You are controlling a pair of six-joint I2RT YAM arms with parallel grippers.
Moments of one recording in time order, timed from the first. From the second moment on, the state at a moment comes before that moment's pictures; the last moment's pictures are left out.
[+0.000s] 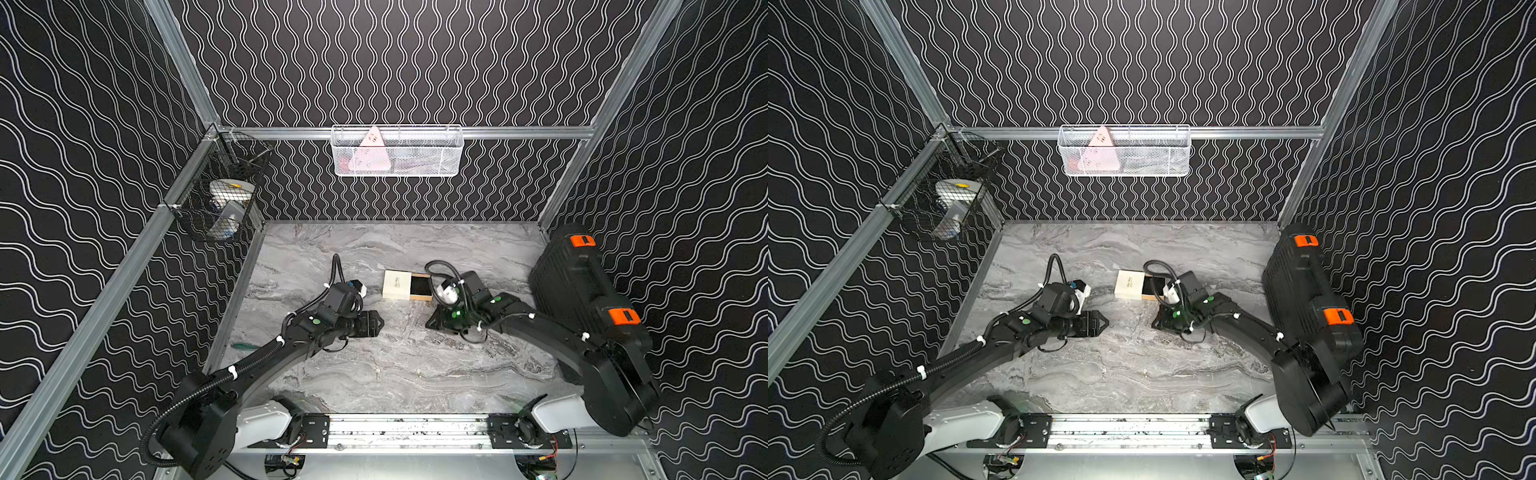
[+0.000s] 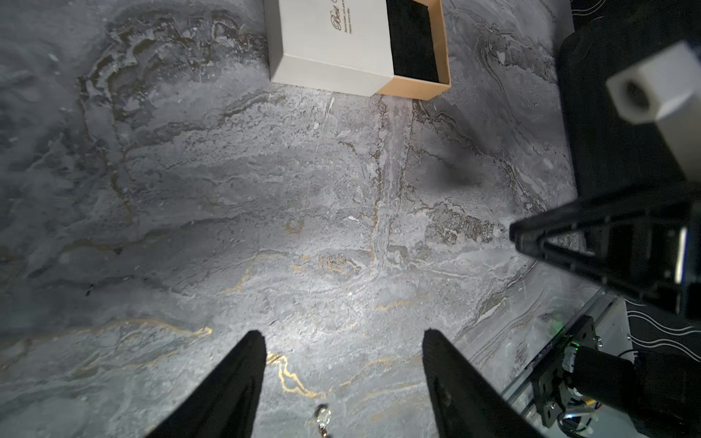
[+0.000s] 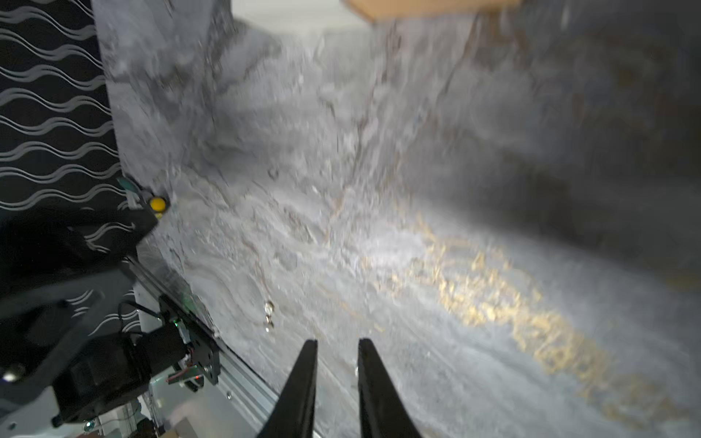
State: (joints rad) left arm -0.50 1.19 0.68 -0.34 0.23 -0.57; right arm 0.63 1.41 0.83 -0.48 -0.37 0.69
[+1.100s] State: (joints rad) left arm -0.53 1.12 0.53 -0.24 0.19 -0.57; right arm 1.10 1.51 0.80 -0.56 0.06 1.20
